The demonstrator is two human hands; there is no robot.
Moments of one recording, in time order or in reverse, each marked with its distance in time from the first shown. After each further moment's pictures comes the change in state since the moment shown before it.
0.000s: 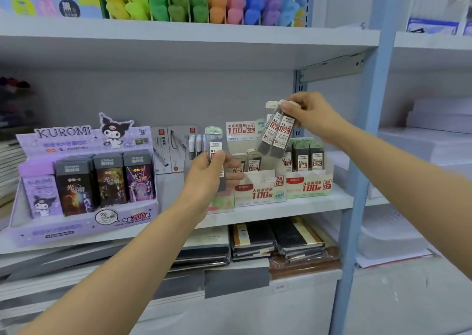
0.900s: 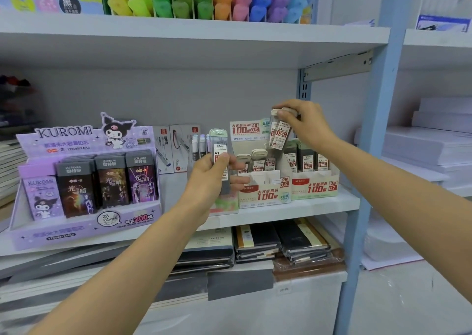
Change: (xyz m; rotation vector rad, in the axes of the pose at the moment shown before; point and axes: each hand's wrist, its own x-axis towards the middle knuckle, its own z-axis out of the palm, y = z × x) left_hand 0.000 0.000 -0.005 -0.034 -0.038 -0.032; right_hand 0.017 0.024 0.031 -0.187 0.162 -0.157
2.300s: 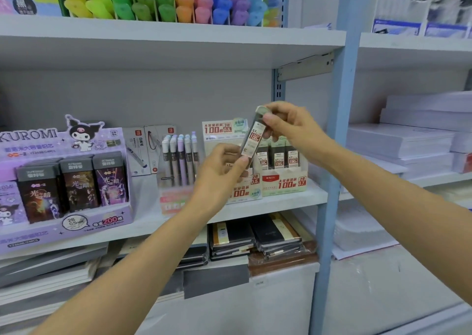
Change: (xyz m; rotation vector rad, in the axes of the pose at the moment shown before) left_hand -0.008 -0.008 0.055 0.318 -0.142 0.291; right_hand -0.055 -0.019 -0.050 0.487 -0.193 0.037
